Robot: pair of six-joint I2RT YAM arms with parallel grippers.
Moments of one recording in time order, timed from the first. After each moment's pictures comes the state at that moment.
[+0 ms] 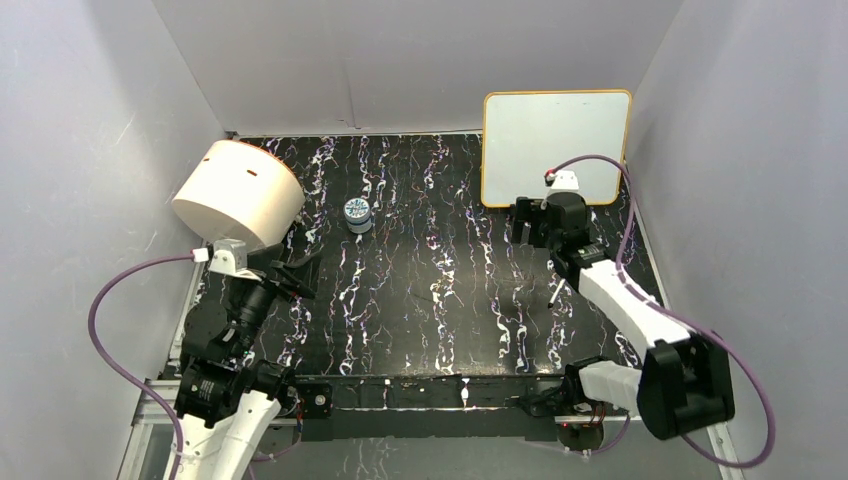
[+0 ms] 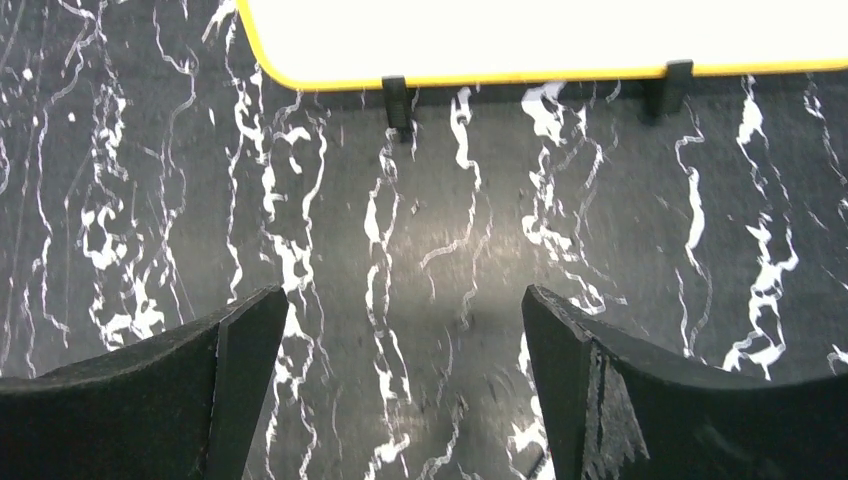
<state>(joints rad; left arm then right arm) -0.28 0.19 0.61 -0.33 0.05 -0.32 0.30 1.11 0.69 -0.13 0.16 0.21</state>
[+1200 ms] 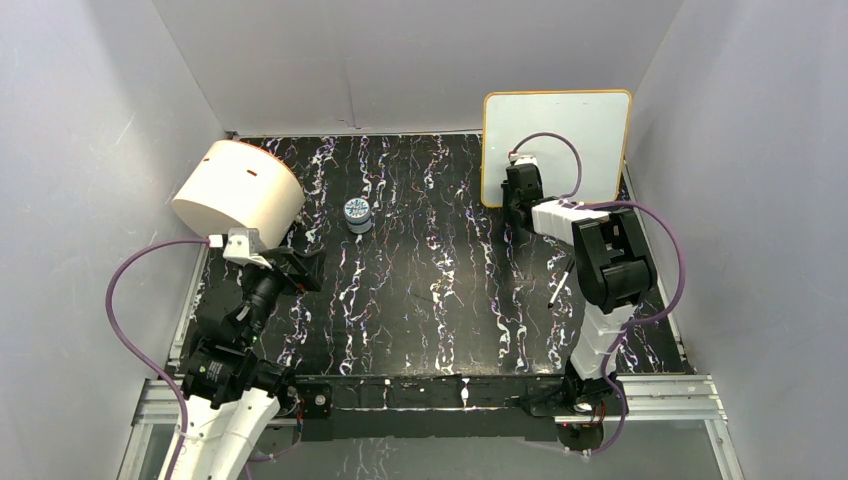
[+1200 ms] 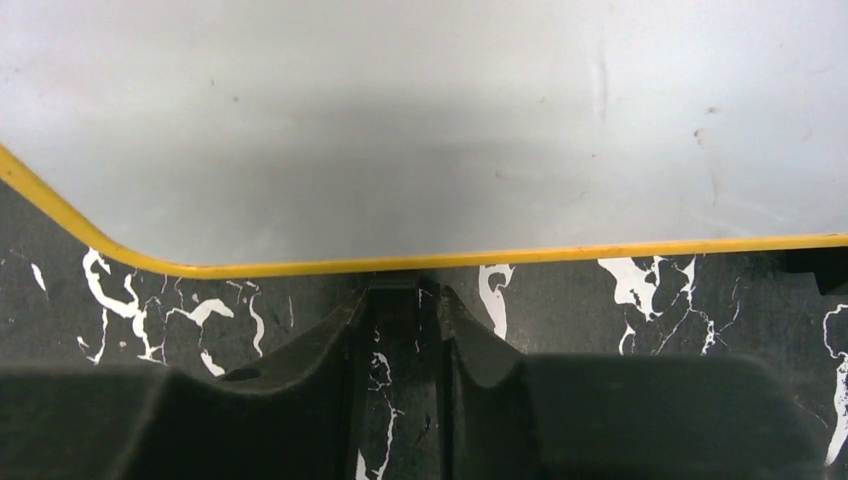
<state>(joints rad) -0.29 0.29 0.60 -0.38 0.00 -0.34 0.30 1.88 1.11 -0.01 0.23 0.18</state>
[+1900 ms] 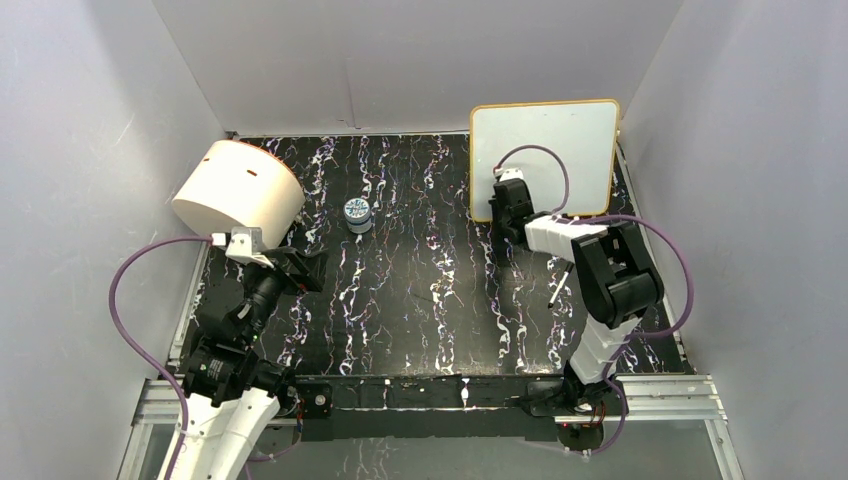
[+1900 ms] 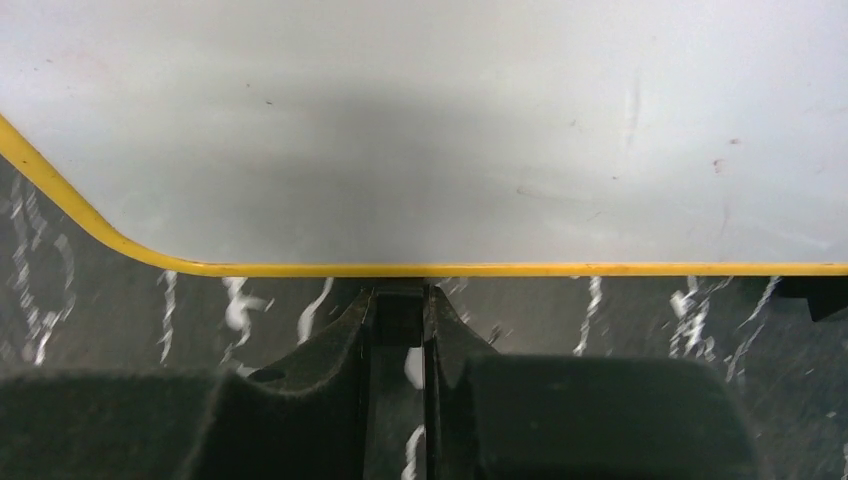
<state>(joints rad) -0.29 0.31 0.60 -0.38 0.02 -0.34 0.39 1.80 1.01 0.01 0.24 0.16</state>
